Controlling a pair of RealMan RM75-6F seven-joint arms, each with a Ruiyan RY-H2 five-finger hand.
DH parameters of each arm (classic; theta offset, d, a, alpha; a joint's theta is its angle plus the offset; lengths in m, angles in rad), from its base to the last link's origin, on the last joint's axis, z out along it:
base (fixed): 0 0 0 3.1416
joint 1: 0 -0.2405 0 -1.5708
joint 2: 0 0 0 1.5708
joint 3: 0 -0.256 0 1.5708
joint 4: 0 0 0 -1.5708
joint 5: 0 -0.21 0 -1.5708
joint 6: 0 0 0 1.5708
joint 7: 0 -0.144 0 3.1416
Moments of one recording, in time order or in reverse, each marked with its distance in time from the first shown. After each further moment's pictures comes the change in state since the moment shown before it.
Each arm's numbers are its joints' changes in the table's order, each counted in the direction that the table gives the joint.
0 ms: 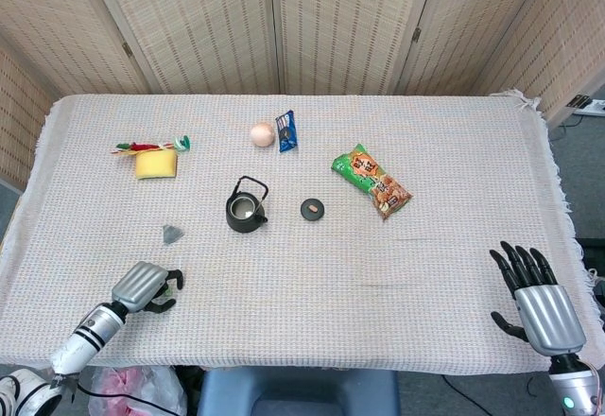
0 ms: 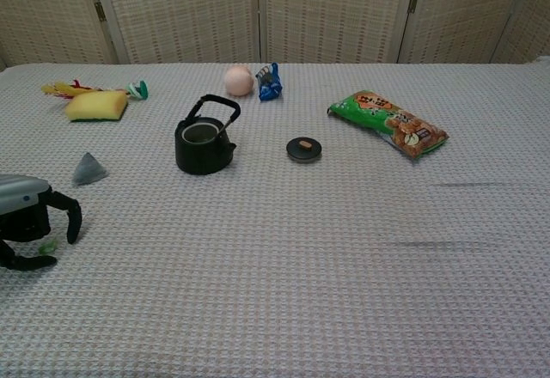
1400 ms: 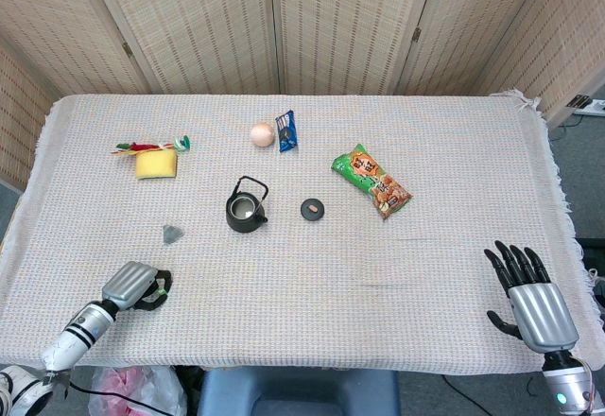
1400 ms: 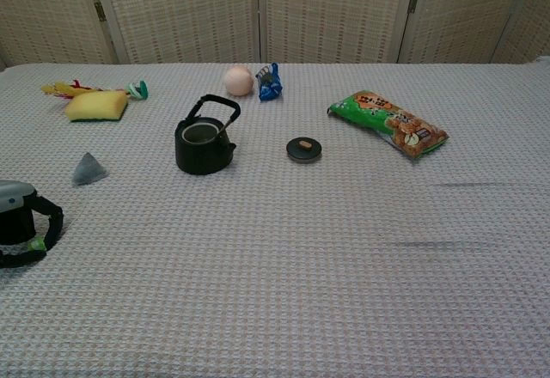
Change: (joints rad) left arm 0.006 0.025 -0.044 0.126 -0.010 0.003 0.144; right arm -0.014 0.015 -0.002 -0.008 -0.019 0.024 0.037
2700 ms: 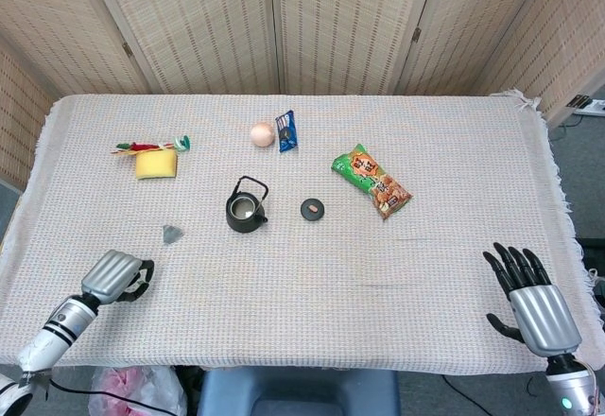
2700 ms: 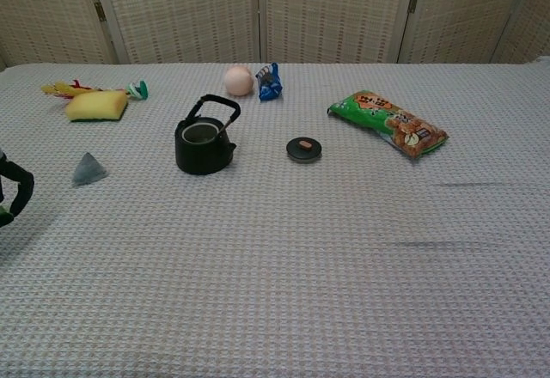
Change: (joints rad) left arm -0.002 -0.185 0.044 -0.234 0.065 -0.026 -0.274; right arm 0.003 -0.026 0.019 0.002 0.049 -0.024 -0.052
